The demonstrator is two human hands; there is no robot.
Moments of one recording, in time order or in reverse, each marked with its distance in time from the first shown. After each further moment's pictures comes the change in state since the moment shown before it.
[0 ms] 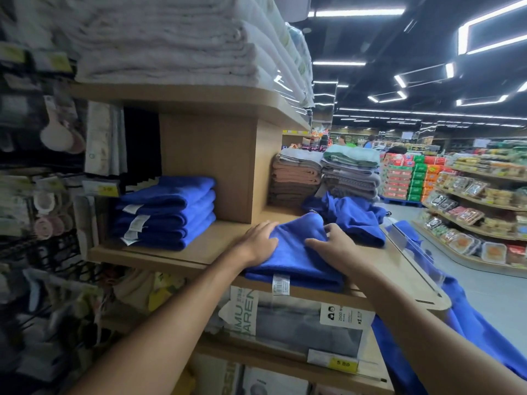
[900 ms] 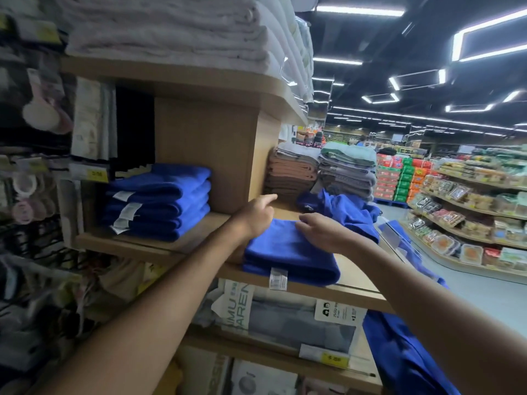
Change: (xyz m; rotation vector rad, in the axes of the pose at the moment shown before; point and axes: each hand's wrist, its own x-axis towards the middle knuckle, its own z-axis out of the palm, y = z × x) left_hand 0.014 0.016 -0.027 -0.347 0.111 0.001; right_hand 0.018 -0.040 -0.010 -0.424 -0.188 -0.329
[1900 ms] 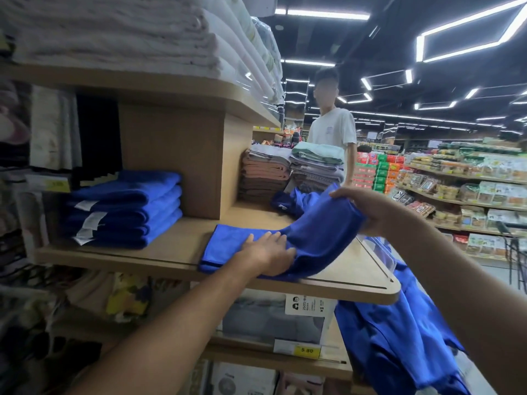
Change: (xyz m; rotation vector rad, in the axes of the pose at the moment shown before) left_hand -0.042 0.046 0.089 0.768 -0.355 0.065; right_hand -0.056 0.078 -0.095 1.375 -0.016 0.431
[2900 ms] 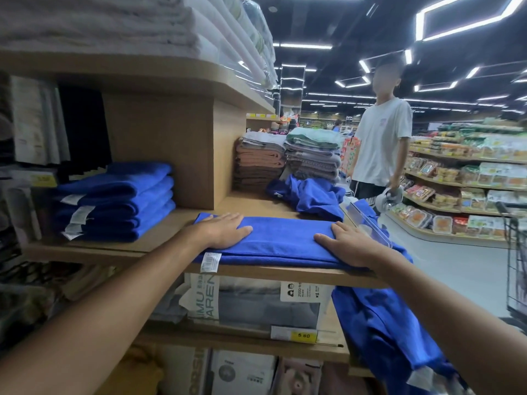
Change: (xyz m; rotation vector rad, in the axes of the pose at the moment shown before) left_hand 0.013 -0.097 -0.017 0.053 -0.116 -0.130; right_hand 0.024 0.103 -0.033 -1.495 0.190 -0.071
